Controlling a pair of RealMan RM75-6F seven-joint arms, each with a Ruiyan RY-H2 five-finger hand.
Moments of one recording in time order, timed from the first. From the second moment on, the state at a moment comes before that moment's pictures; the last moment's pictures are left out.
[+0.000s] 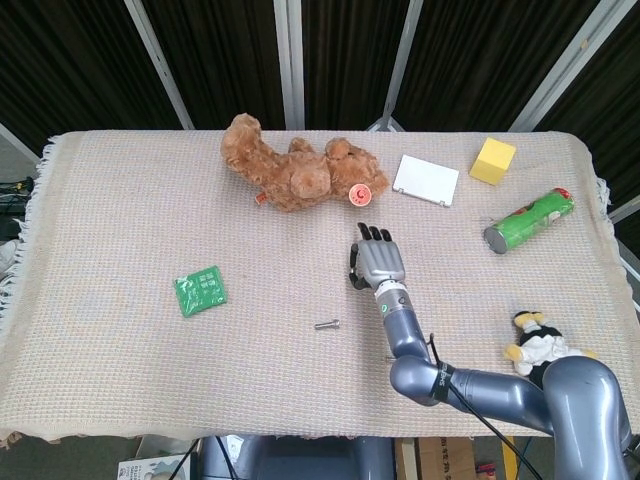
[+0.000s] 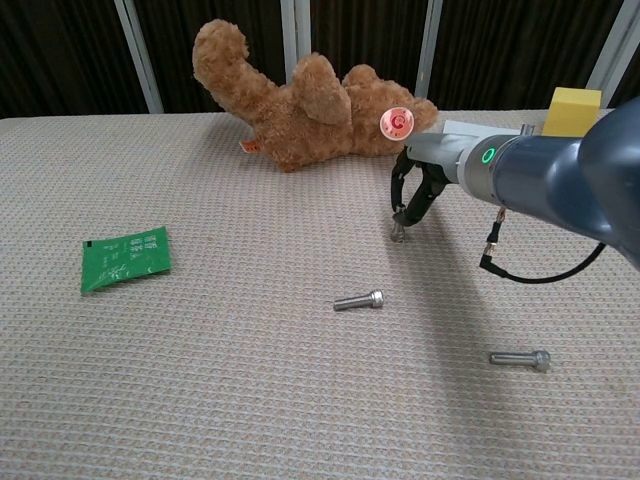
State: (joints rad) left arm 0.07 -0.91 -0.09 -1.78 1.29 1.55 -0.04; right arm 1.01 -1.69 0.36 -1.44 -0.33 1.01 -0.71
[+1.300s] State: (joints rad) left arm 0.07 -0.90 -0.10 -1.78 1.28 1.55 -0.05; right arm 0.97 -1.55 0.30 -1.78 -0.45 1.15 -0.68
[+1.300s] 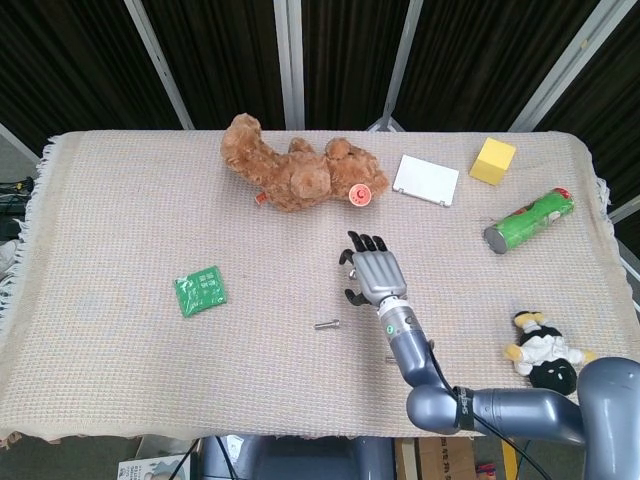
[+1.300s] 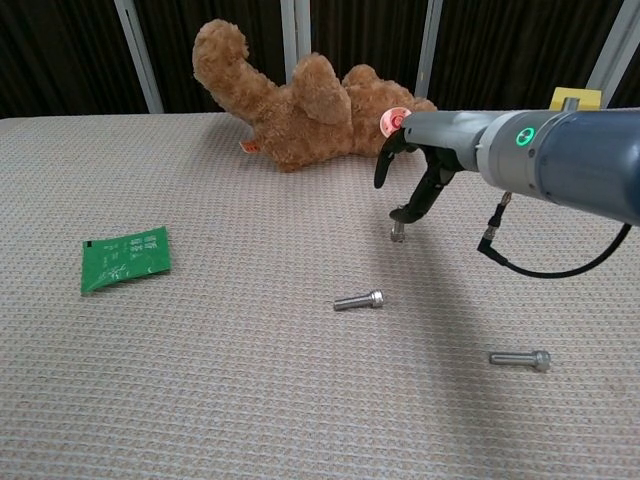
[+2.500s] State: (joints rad) left arm 0.07 -0.90 -0.10 -1.78 1.29 1.54 -0.08; right arm 0.87 -1.78 0.16 -1.78 -0.68 1.26 -0.73
